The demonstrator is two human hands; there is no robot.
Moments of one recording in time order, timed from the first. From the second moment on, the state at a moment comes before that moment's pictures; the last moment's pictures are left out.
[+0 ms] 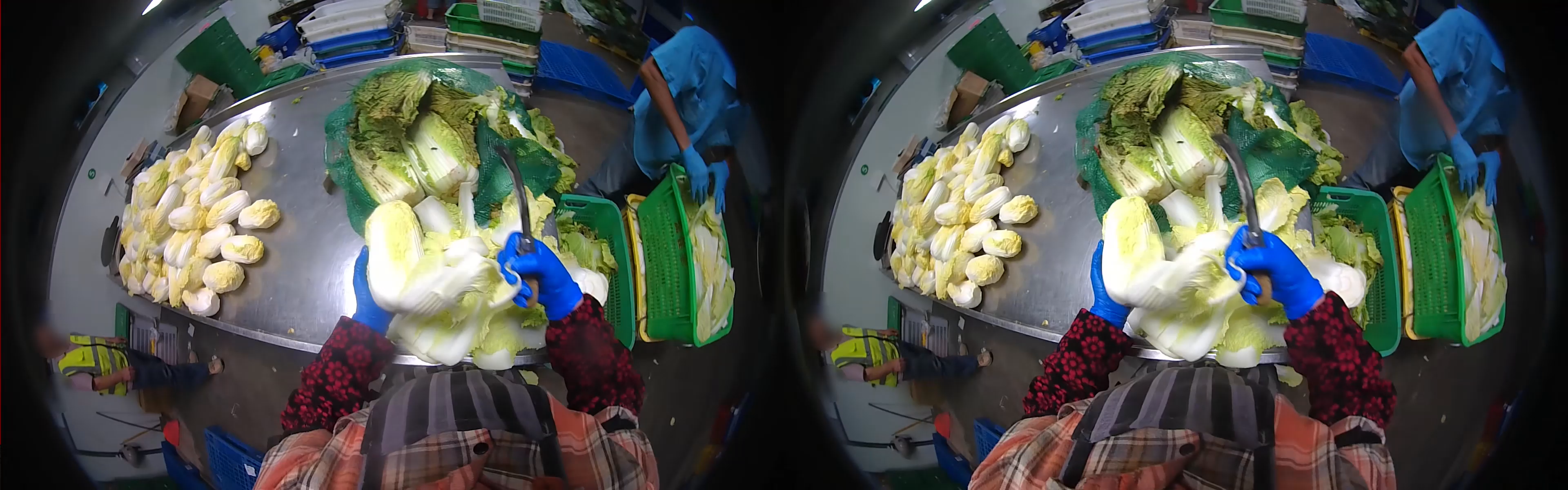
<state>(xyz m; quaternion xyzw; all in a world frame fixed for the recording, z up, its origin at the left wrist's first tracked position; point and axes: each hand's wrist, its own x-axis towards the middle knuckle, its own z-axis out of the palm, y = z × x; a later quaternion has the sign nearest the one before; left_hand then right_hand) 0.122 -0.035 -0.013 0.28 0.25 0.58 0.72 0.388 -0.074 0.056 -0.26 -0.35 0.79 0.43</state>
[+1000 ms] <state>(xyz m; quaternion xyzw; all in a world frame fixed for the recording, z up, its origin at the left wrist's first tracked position) 0.126 -0.060 0.007 0.44 0.33 0.45 0.70 0.368 -0.052 0.063 -0.53 -0.43 0.56 0.47</state>
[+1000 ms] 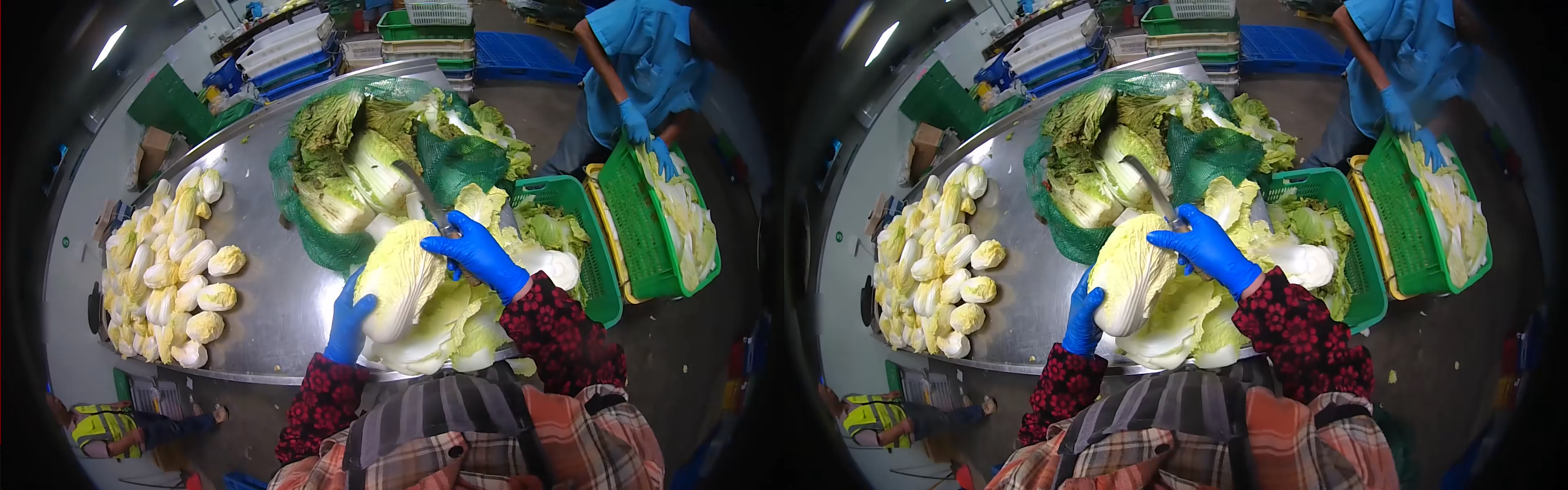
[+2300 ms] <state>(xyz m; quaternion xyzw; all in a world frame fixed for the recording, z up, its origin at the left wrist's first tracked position) 0.135 -0.071 -0.023 0.22 0.29 0.38 0.85 0.364 -0.044 0.032 -0.47 -0.40 0.57 0.55</state>
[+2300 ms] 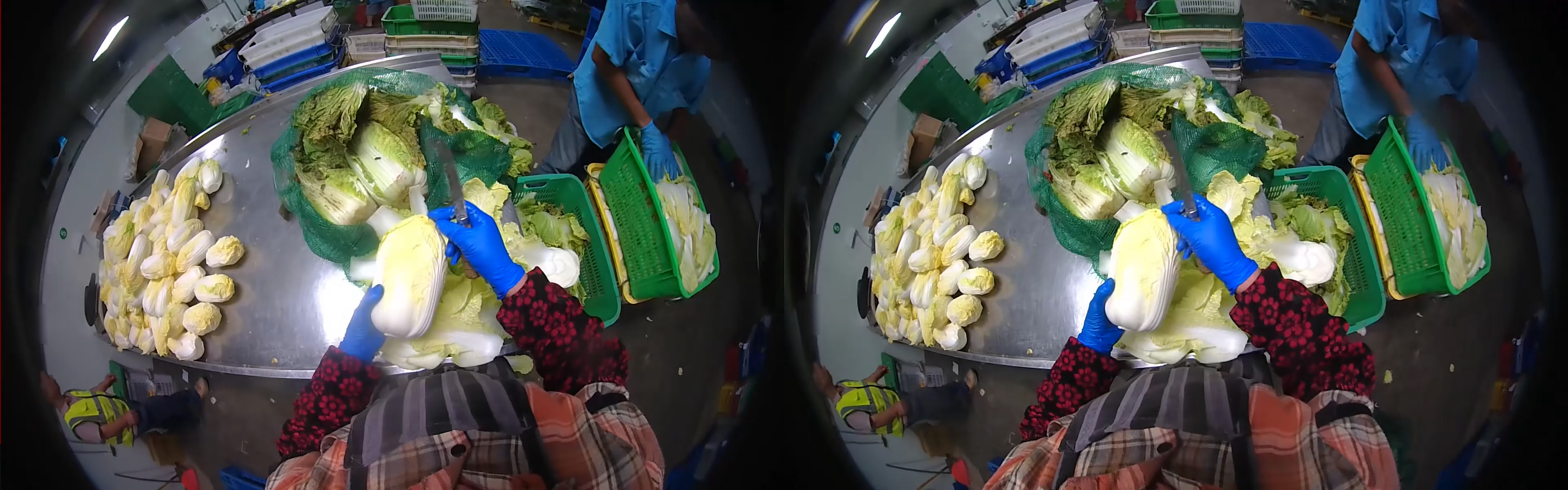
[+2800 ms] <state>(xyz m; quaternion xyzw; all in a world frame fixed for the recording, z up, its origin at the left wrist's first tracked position) 0.136 -0.066 -0.005 0.30 0.33 0.45 0.78 0.372 -0.044 0.043 -0.44 -0.41 0.58 0.55</state>
